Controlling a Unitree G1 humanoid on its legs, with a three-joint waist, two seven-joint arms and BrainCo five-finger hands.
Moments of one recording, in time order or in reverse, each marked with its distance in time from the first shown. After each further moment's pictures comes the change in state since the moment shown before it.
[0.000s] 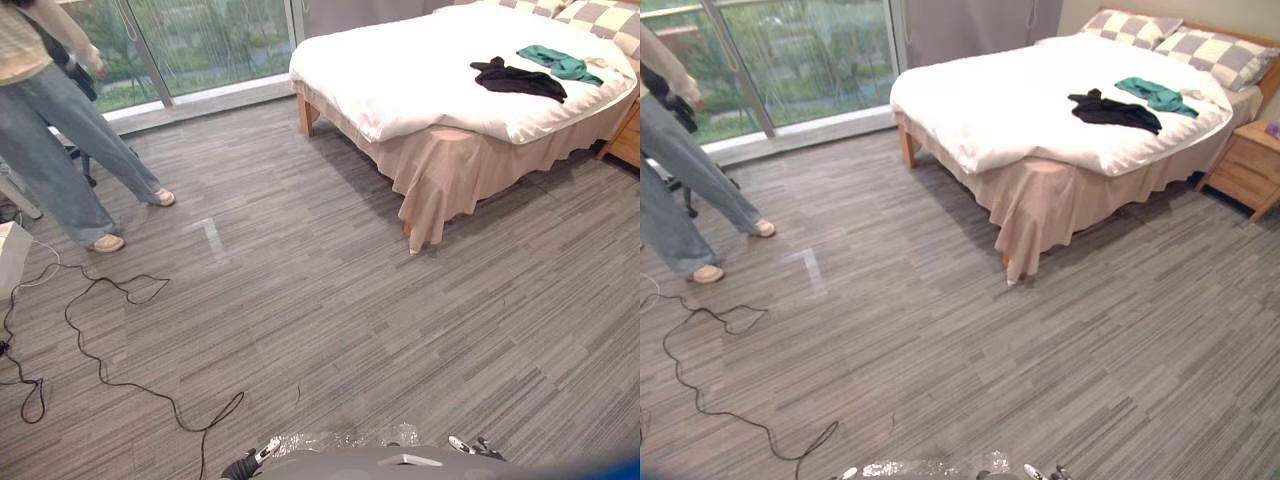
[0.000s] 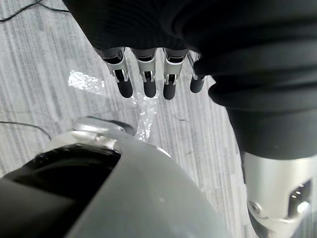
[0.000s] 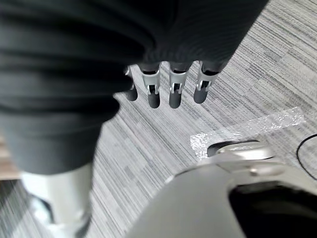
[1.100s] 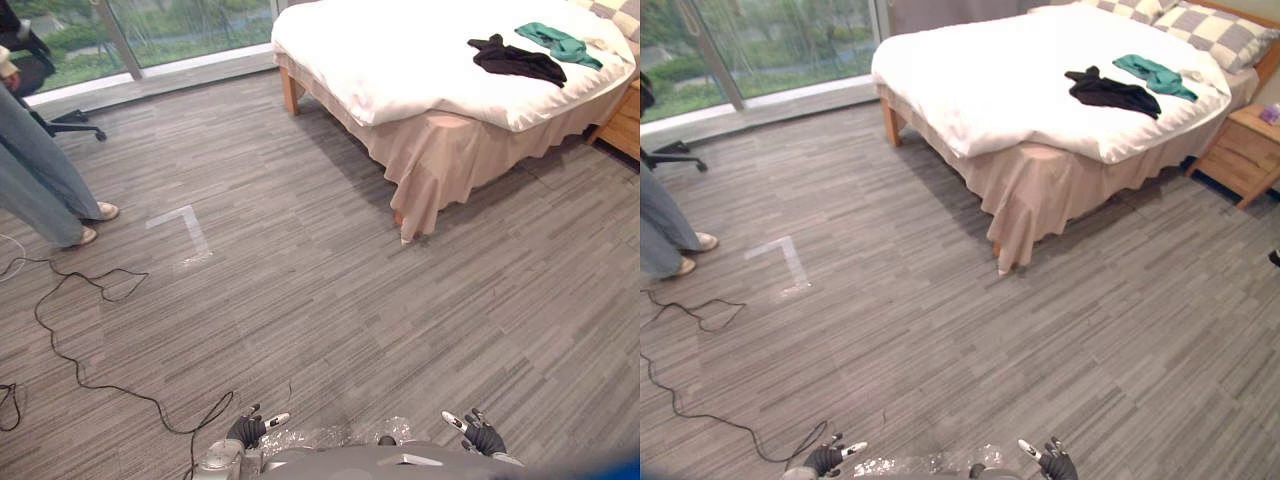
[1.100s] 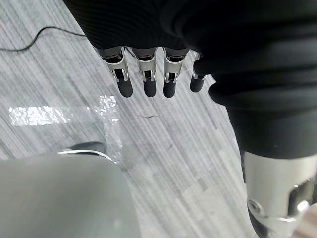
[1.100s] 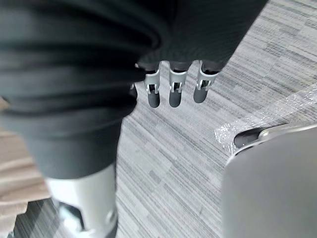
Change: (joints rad) left arm -0.112 0.033 -0.064 -0.005 0.275 -0.106 0.086; right arm -0.069 0.048 -0.043 -0.030 0.042 -0.050 0.015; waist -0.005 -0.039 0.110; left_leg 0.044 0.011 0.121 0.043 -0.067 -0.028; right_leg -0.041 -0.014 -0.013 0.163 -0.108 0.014
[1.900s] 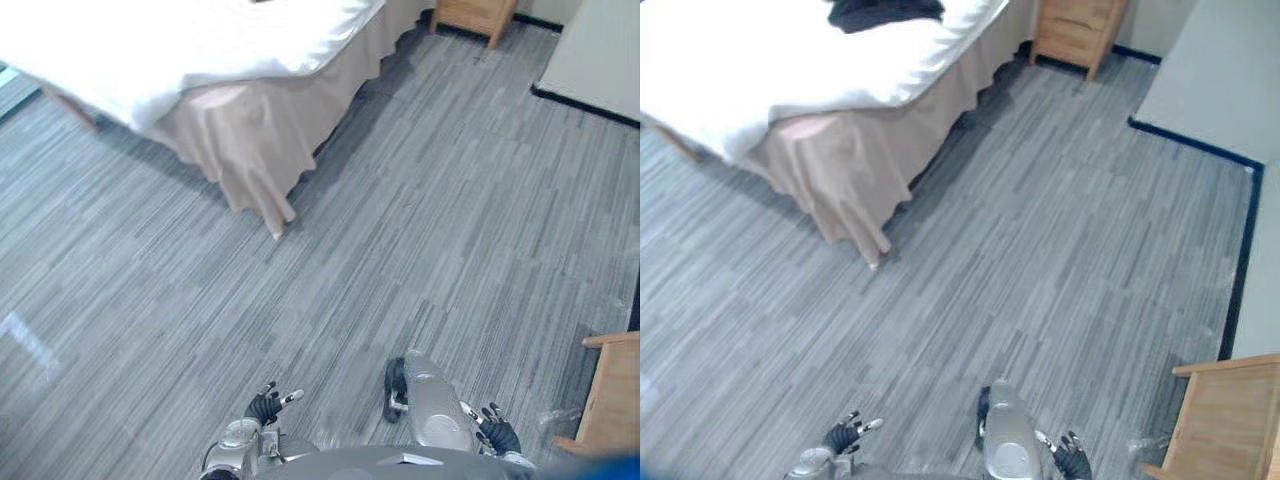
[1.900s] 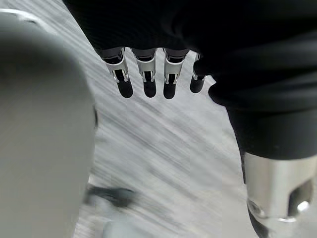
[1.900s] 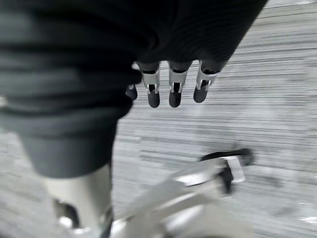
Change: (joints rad) left arm -0.034 -0.101 0.053 0.012 -0.105 -0.062 0.026; right arm -0.011 -0.044 -0.064 0.060 -0.005 -0.084 0.023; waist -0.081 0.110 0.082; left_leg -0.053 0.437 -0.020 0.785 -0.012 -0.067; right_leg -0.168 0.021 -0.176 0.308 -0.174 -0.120
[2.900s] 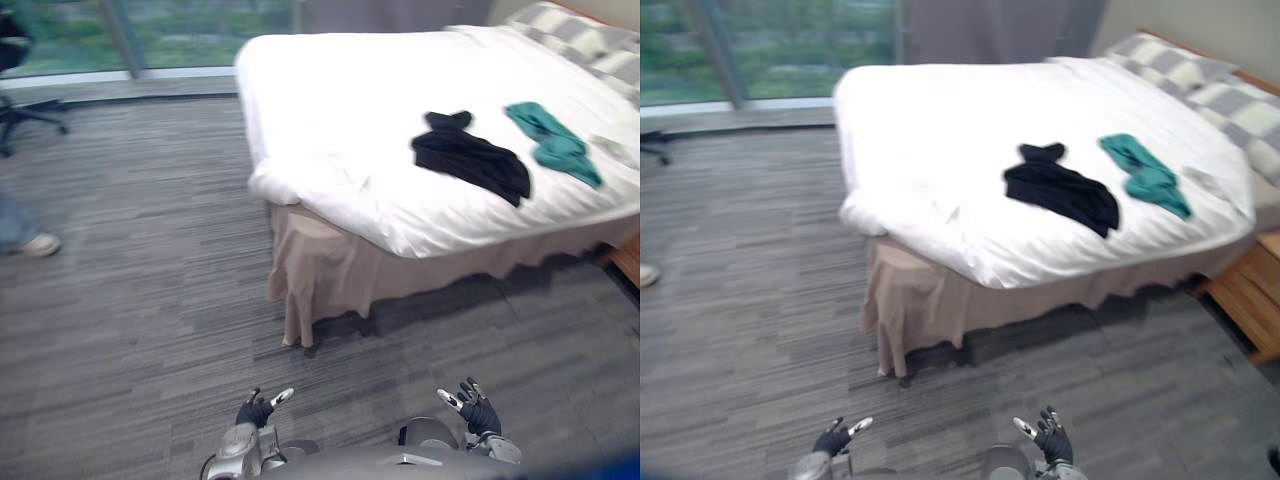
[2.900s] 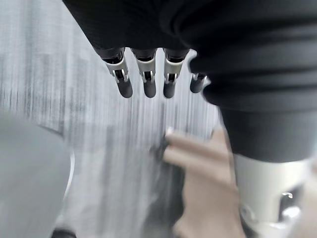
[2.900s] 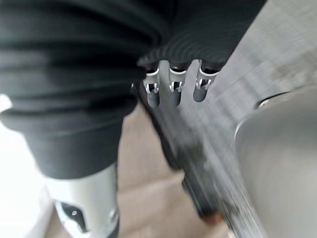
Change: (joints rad) left arm 0.042 -0.035 0.196 -0.055 0.050 0.032 0.111; right arm 0.006 0.091 0.097 -0.099 -0.077 -0.043 0.044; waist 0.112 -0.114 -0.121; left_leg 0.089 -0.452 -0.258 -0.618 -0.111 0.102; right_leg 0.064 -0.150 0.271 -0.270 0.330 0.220
